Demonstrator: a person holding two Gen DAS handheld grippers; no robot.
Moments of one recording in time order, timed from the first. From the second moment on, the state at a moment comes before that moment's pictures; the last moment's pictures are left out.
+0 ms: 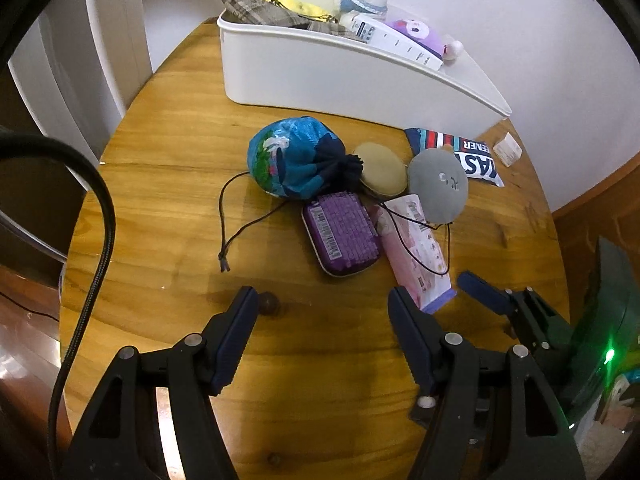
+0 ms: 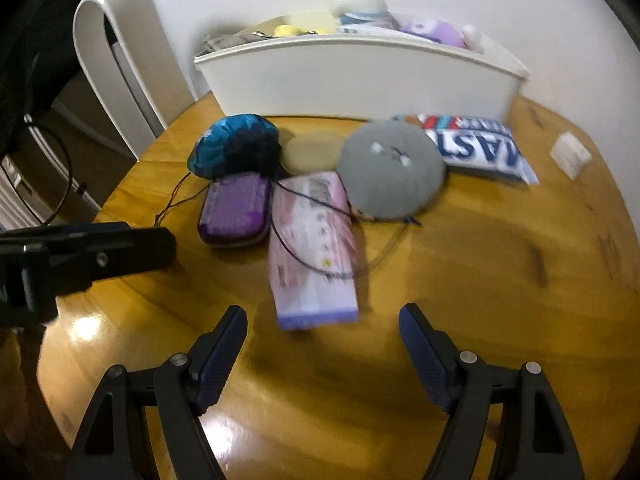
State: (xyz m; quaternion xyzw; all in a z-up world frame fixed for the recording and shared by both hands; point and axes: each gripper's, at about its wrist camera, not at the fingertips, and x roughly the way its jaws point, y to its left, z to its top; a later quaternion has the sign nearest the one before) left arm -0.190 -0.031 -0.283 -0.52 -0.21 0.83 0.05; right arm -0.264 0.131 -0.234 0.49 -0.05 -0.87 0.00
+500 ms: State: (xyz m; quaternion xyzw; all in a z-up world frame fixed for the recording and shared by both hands) left arm -0.224 -0.023 -0.301 -0.54 -0.22 0.81 0.05; right arm -0.279 0.158 -0.233 0.47 -0.06 -0.88 -0.03
